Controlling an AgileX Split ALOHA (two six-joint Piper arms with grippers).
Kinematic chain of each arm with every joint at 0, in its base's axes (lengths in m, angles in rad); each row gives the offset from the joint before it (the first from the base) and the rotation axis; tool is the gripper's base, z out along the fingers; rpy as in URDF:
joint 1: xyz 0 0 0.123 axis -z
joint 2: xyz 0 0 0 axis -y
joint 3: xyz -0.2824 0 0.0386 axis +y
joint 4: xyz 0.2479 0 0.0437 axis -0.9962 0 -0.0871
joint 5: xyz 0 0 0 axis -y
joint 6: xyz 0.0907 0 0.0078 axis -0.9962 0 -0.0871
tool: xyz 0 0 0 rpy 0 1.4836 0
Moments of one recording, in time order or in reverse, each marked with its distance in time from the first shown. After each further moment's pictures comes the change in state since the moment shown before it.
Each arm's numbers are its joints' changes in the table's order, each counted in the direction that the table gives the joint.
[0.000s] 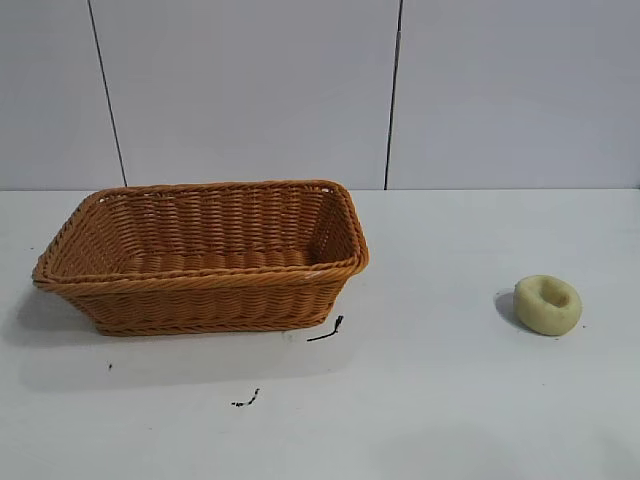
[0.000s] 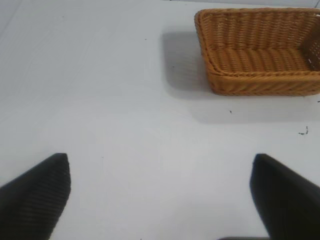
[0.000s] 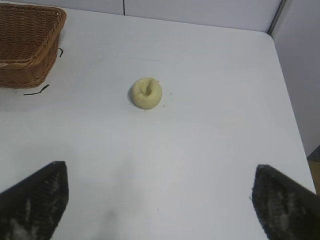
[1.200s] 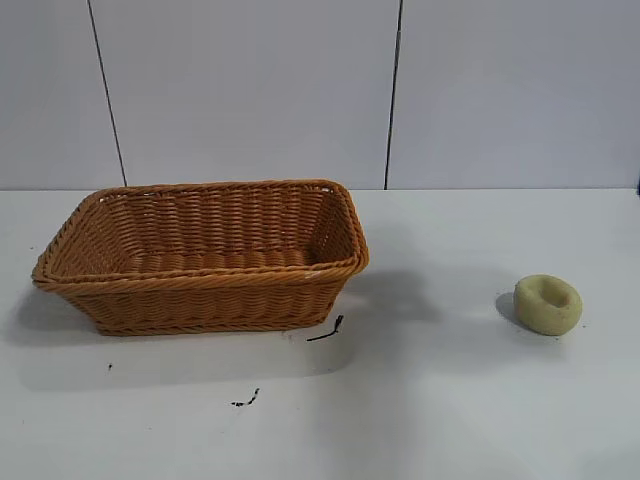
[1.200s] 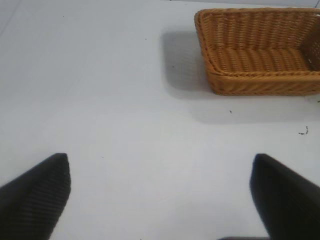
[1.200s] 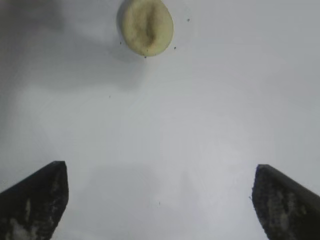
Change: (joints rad) left arm 0.000 0.000 0.000 0.000 0.000 0.000; right arm 0.000 -1.570 -0.686 -0.001 0.037 0.004
